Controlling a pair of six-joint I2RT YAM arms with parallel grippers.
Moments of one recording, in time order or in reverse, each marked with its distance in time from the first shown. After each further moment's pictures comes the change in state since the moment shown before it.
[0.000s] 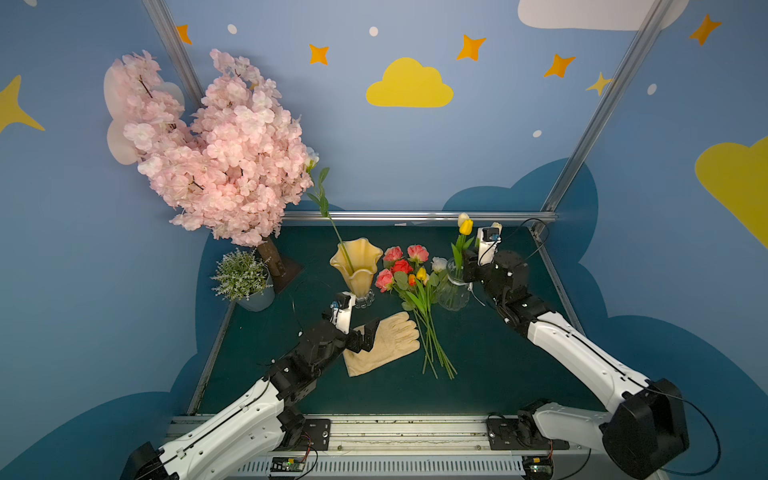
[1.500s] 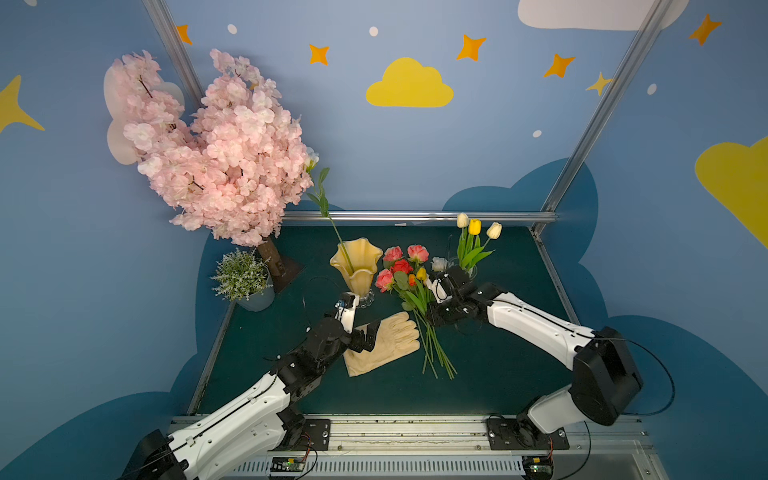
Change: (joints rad) left arm 0.000 0.075 0.009 -0.008 -0.019 0.000; right arm 0.217 0.369 0.199 -0.684 -0.354 0.276
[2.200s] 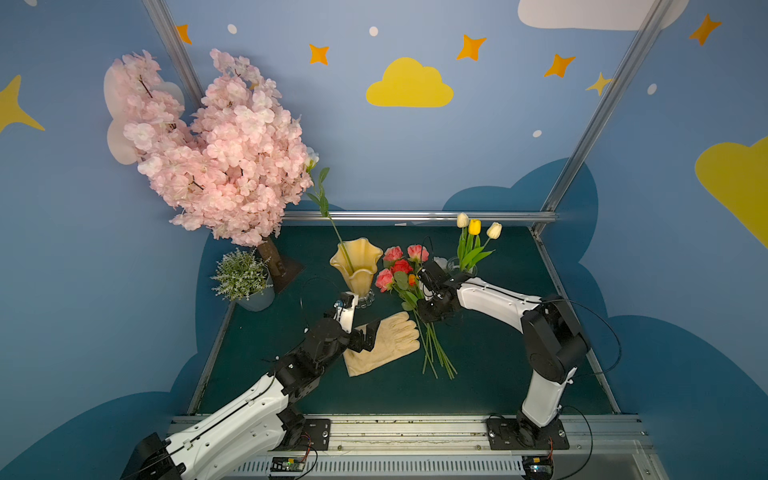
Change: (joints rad) left arm 0.000 -0.018 0.000 0.000 0.005 0.000; right arm 0.000 0.288 0.177 -0.078 0.125 -0.004
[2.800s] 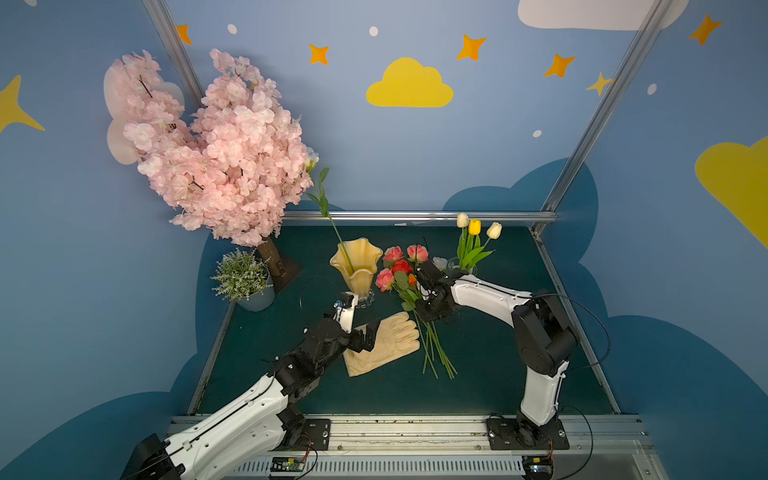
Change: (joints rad) left arm 0.000 -0.004 0.000 0.000 0.003 0.000; right arm 0.000 0.058 0.057 -0.049 0.047 -0.039
